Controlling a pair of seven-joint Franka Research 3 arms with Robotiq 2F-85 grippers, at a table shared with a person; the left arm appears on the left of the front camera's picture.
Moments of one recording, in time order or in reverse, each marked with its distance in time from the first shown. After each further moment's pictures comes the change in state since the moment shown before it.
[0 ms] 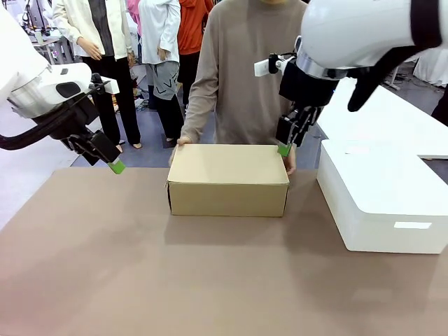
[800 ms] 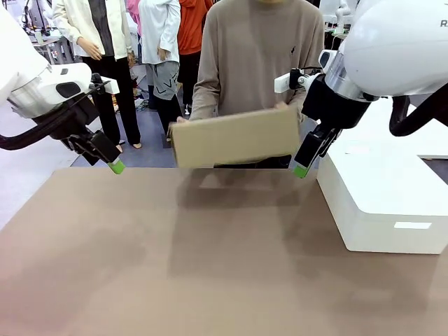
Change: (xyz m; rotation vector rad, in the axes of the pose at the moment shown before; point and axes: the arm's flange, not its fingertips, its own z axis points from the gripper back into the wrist) left arm 0.000 0.000 0.000 0.000 0.000 -0.001; right arm -0.057 0.016 0.000 0.019 -0.033 0.039
